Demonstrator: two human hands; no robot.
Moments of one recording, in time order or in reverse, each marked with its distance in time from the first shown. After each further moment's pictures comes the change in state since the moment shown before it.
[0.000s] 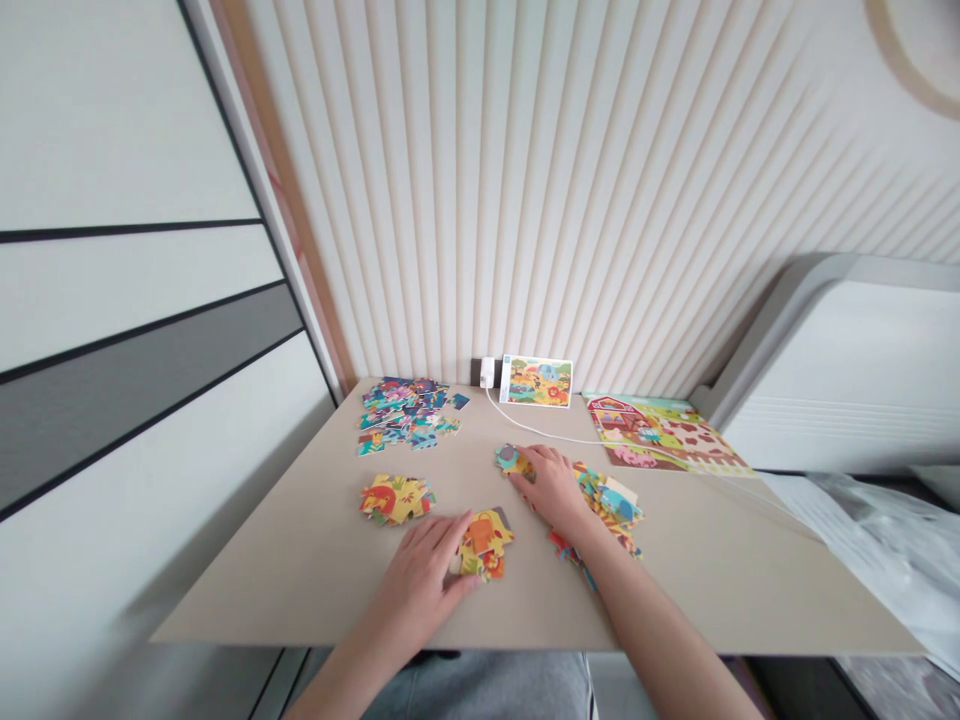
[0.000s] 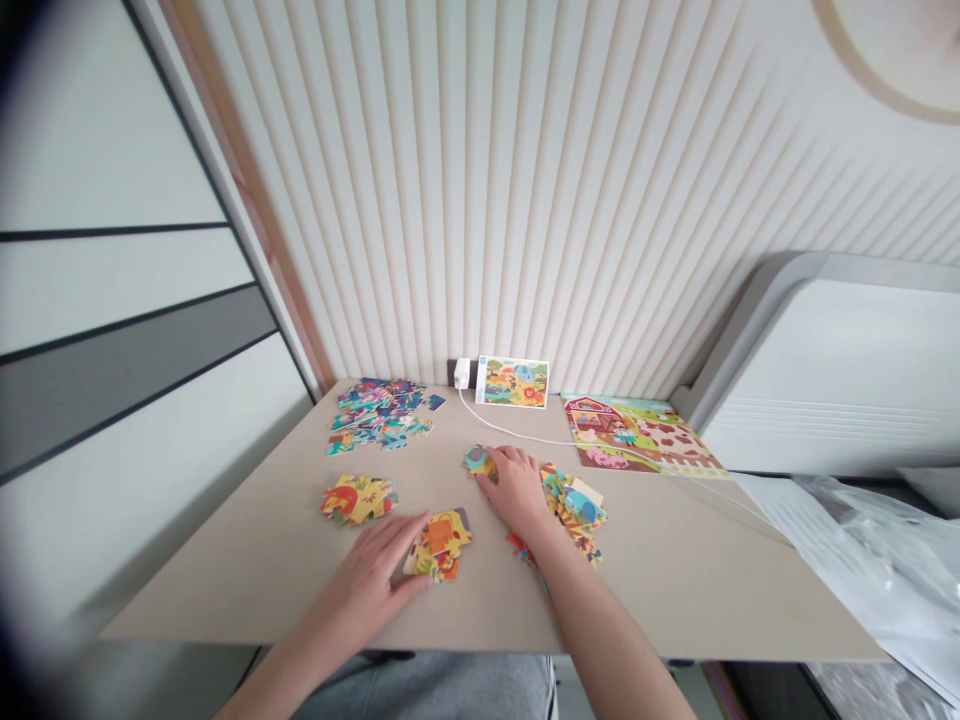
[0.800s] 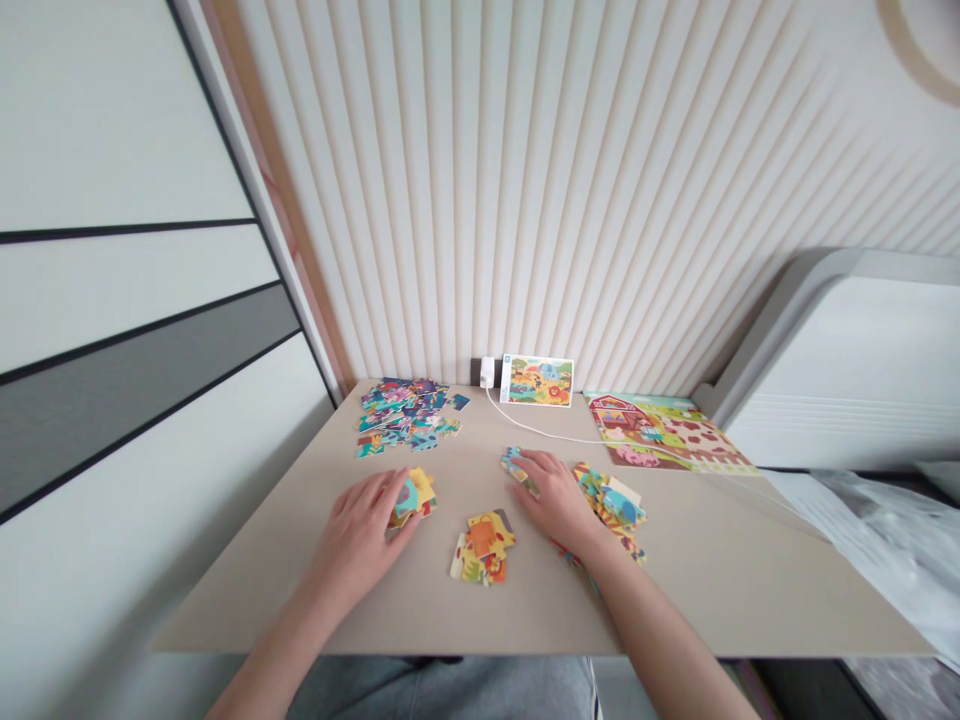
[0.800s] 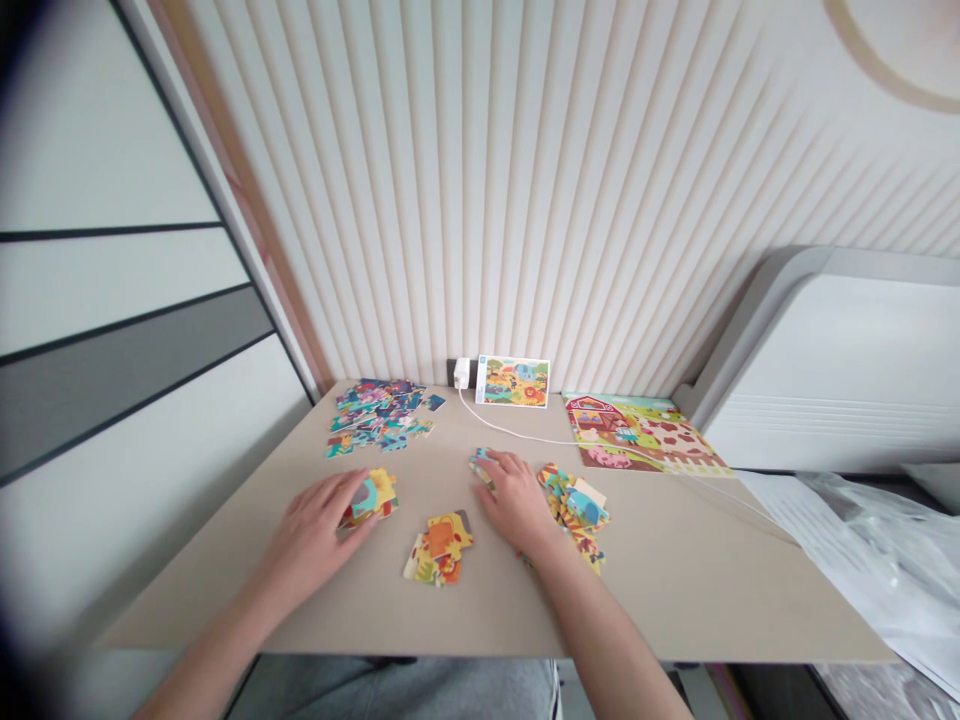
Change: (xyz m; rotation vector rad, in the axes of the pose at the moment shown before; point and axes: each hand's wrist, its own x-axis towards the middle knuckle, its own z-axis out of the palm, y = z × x) left_hand 0.014 -0.076 -0.042 0.366 0.158 -0.033; right_hand -0.021 -0.008 -0.013 0.124 0.022 -0.207
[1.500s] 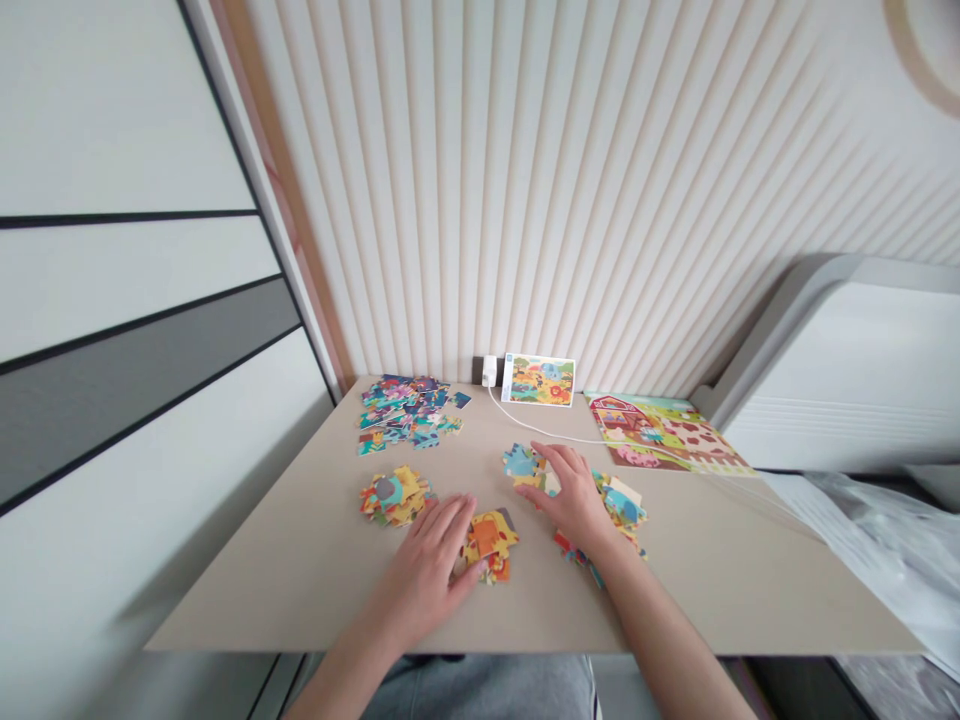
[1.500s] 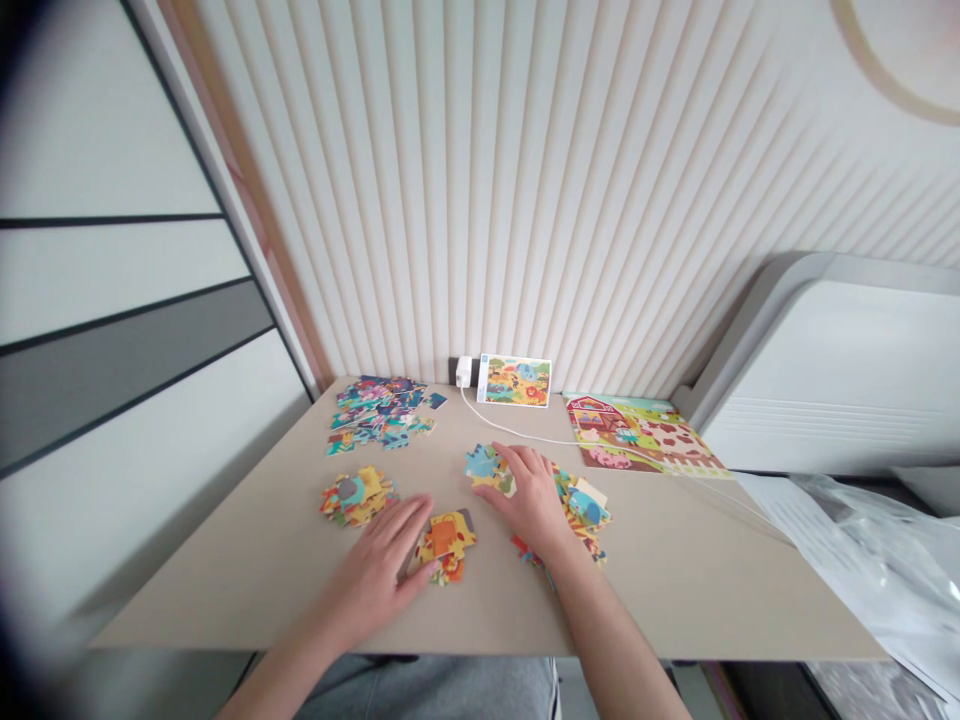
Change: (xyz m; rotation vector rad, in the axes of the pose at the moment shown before) left_hand -0.009 0.077 0.015 -0.253 -0.175 0.155; right_hand -0.008 0.007 -0.010 0.007 0.200 0.049
